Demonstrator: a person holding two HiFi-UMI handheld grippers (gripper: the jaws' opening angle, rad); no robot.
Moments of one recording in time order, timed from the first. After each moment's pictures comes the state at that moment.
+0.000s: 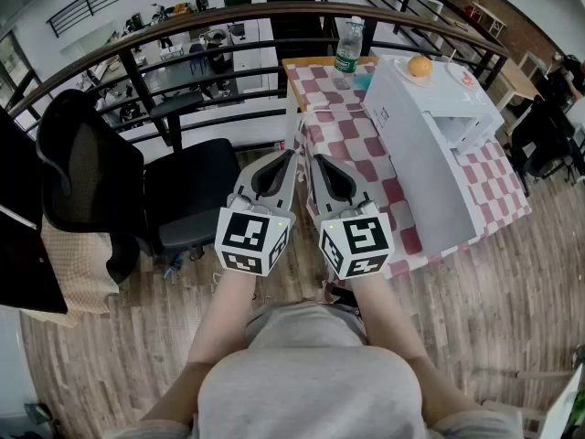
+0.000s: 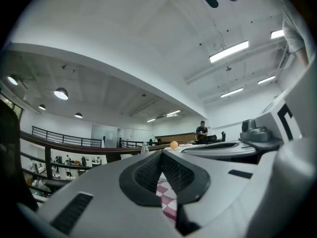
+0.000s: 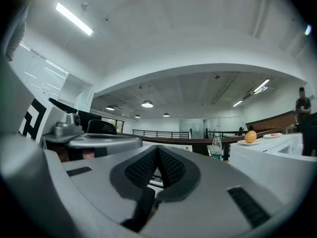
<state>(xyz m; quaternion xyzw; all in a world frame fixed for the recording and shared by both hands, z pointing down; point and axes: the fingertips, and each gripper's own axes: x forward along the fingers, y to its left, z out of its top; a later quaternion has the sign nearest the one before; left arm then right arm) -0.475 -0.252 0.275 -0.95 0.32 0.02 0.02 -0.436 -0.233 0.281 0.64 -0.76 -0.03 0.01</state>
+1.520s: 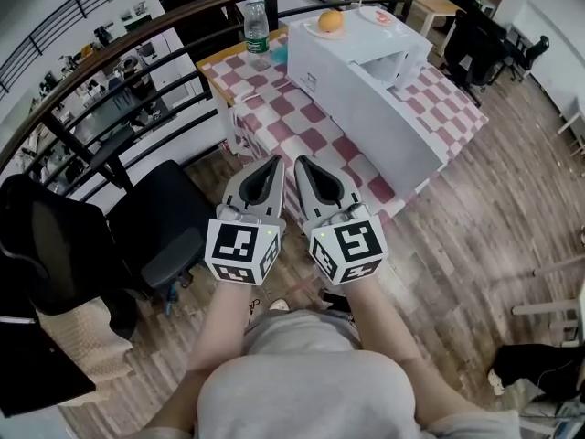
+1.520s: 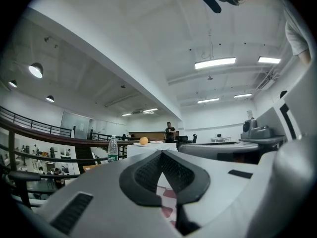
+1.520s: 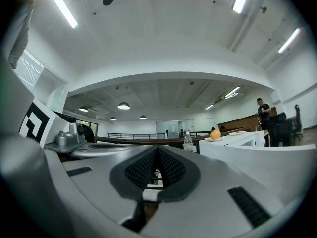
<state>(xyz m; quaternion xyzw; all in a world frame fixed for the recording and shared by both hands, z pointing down) -0.419 -0.205 0.294 -0.99 0.16 0.01 -0.01 -0.396 -0.176 0.288 0.75 -0.66 -0.02 -0.03</state>
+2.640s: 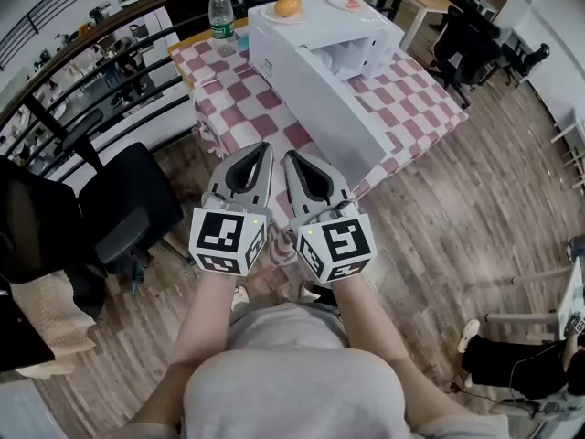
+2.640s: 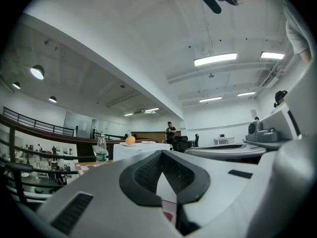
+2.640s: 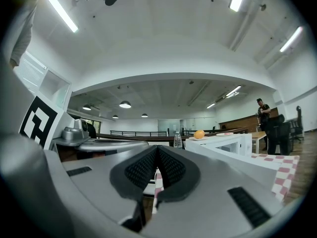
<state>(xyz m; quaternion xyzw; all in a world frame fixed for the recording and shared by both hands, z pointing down) -0.323 -0.117 0.294 -0.98 0.18 0.01 -0.02 -0.303 -0.081 0.294 0.74 -0.67 -0.01 -0.01</state>
